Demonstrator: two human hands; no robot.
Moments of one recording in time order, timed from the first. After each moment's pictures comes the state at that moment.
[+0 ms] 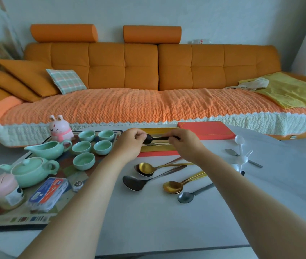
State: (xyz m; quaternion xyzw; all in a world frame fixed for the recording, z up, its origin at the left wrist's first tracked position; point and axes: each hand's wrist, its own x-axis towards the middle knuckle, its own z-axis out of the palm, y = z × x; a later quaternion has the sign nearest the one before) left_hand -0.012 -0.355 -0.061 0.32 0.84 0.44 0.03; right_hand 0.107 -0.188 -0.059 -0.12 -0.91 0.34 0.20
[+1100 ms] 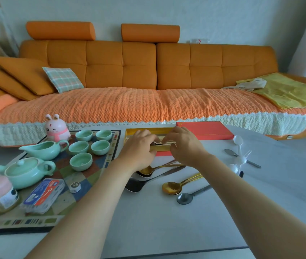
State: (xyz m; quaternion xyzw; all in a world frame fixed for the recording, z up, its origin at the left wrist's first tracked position) left_hand 0.003 -0.342 -0.071 0.49 0.84 0.21 -0.08; right_hand 0.101 -0.176 -0.076 -0.04 -0.96 0.10 0.25
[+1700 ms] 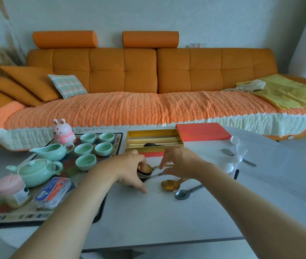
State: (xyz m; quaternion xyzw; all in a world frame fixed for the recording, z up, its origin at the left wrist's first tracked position) left_hand 0.032 -0.399 -0.042 0.46 0.88 0.03 0.14; right_hand 0.132 -0.203 -0.074 -0.01 -0.99 0.09 0.05
